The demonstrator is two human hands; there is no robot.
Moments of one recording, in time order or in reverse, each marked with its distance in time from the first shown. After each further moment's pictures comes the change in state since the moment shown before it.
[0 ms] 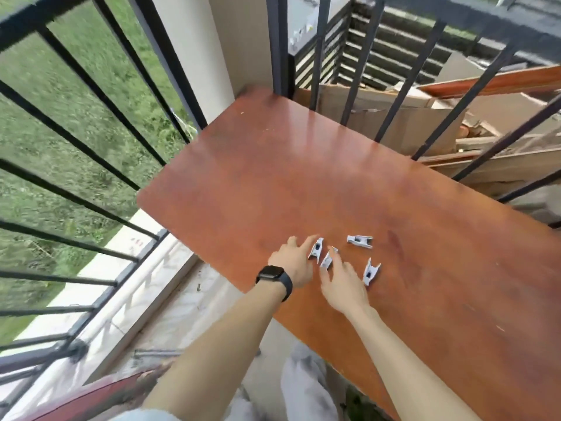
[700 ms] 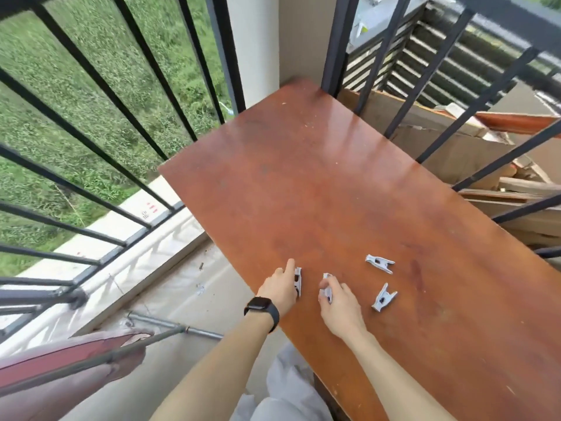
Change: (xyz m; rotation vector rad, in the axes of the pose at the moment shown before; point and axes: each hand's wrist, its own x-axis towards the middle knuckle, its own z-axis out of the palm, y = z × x) left_hand -0.018 -0.043 0.054 -0.282 0.079 -0.256; right_hand 0.013 0.010 0.025 -0.052 -0.117 -0.174
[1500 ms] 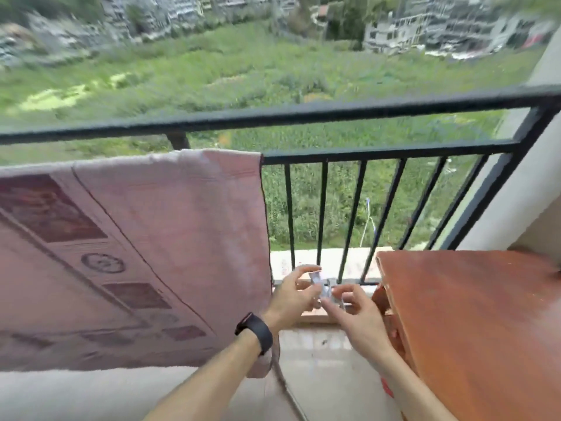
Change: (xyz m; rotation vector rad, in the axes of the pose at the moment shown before) left_hand -0.335 -0.209 -0.220 -1.135 0.743 -0.065; right_hand -0.198 -0.356 0.075 0.411 -0.340 -0.759
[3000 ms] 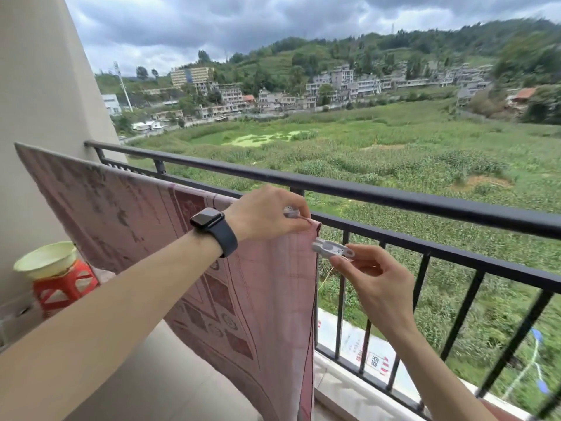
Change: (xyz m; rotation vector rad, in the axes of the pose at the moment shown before) left_hand -0.065 0.258 -0.108 1.221 0.611 0.242; right_hand 0.116 -0.181 -0.014 0.227 -0.313 -0.694
